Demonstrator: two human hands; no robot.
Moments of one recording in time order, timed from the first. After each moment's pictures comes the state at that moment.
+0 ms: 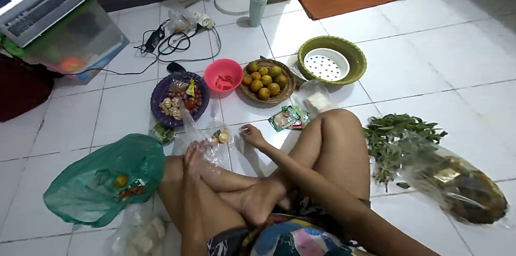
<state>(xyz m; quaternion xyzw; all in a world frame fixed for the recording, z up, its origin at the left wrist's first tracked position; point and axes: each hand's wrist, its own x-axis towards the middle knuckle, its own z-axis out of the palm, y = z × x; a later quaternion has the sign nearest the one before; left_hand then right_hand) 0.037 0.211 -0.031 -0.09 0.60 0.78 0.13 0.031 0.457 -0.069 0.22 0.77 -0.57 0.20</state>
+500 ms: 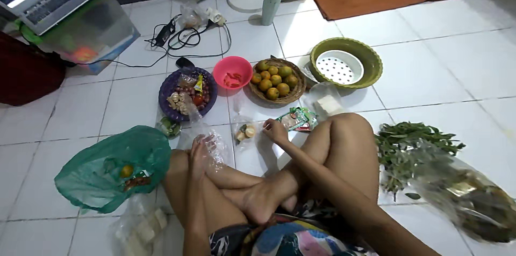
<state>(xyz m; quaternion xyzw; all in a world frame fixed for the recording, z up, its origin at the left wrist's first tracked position) 0.035 0.214 -0.029 -0.08 0.57 0.80 0.15 0.035 0.507 -0.053 0.25 0.87 -0.39 0.20</state>
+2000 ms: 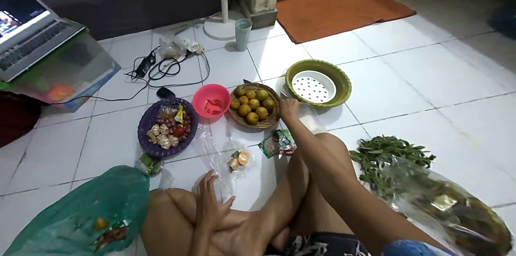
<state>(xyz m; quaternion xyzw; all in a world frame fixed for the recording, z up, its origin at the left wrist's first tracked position) 0.070 0.264 -0.065 0.24 0.91 0.33 -0.02 -0.062 0.654 -0.021 0.32 0.93 -0.06 0.15</state>
